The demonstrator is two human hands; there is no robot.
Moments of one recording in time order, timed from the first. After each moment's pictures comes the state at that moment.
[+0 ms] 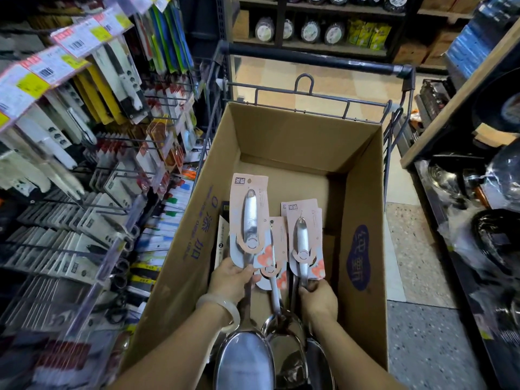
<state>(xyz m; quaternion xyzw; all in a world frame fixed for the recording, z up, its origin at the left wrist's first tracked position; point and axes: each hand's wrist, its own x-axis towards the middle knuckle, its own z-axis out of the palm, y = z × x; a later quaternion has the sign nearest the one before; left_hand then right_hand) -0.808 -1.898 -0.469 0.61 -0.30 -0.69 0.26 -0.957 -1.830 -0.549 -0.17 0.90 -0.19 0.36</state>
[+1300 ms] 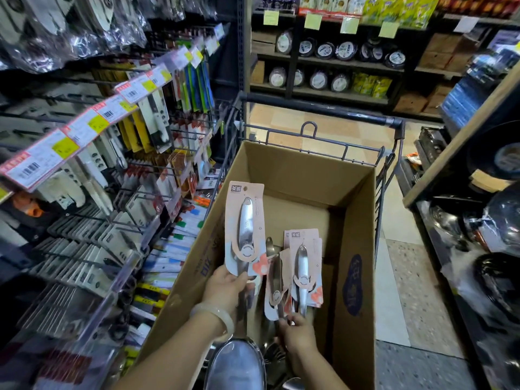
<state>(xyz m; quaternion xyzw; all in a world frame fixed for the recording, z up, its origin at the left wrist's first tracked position) -0.793 -1.891 -0.431 0.58 -0.33 -0.66 0.35 -0.910 -1.815 -0.524 -0.06 0.75 -0.39 0.53</state>
